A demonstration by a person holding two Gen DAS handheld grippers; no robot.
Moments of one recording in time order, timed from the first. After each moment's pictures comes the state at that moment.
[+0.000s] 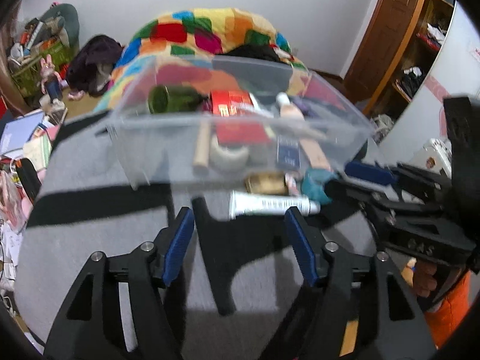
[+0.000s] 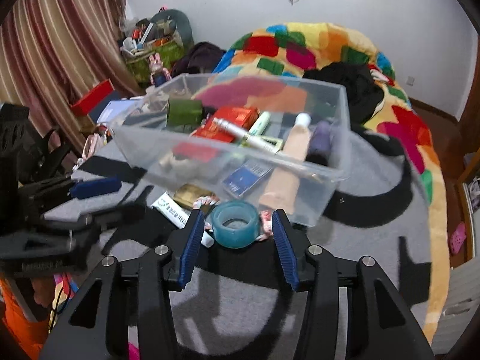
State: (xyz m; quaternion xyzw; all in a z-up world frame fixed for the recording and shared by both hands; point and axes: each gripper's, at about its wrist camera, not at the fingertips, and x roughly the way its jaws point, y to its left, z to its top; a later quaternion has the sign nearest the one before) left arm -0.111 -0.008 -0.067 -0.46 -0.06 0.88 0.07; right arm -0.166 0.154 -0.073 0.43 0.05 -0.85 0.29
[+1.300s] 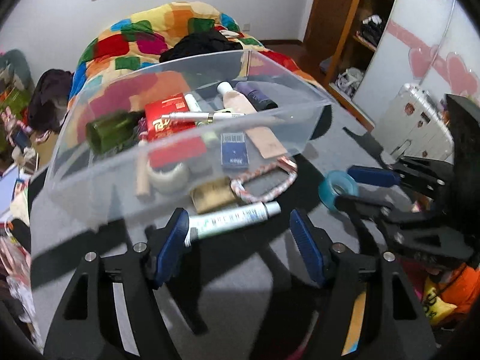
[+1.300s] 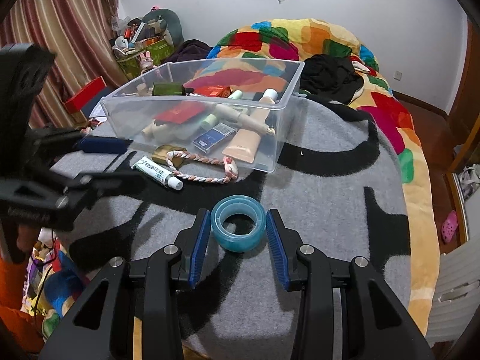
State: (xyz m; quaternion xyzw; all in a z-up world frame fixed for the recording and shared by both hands) left arm -0.141 0.043 -0.057 -0.48 0.06 0.86 0.16; right arm -0.131 0.211 -0.082 0.43 0.05 -0.86 0.27
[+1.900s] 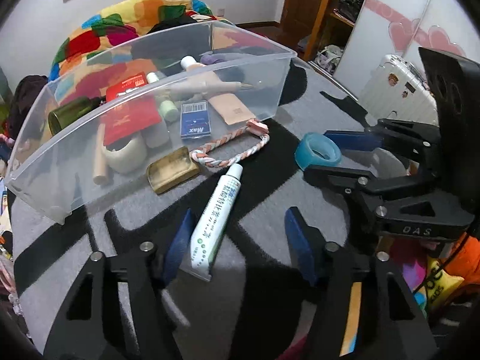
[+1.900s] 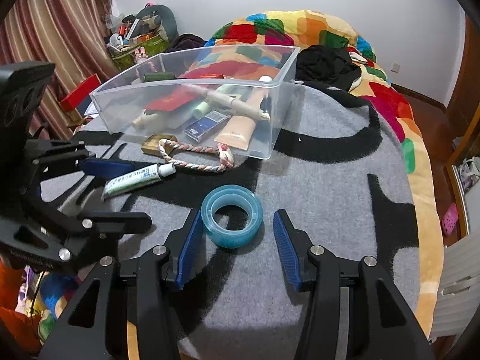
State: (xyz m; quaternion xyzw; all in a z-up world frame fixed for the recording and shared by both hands) left arm -0.123 0.063 -0.082 -0.50 0.08 0.84 0.20; right arm -0.134 0.212 -0.096 0.44 0.04 -0.86 0.26
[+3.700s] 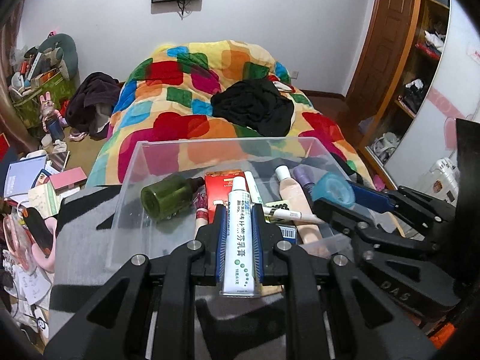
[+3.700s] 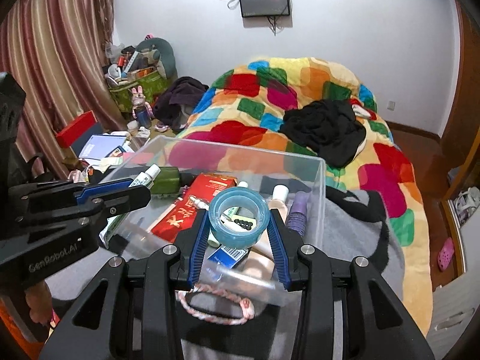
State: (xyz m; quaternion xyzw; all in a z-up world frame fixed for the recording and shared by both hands) left arm -0.186 0.003 -0.010 -0.40 -0.03 0.91 0.05; right arm -0.214 0.148 -0.030 0.37 0.04 -0.89 0.25
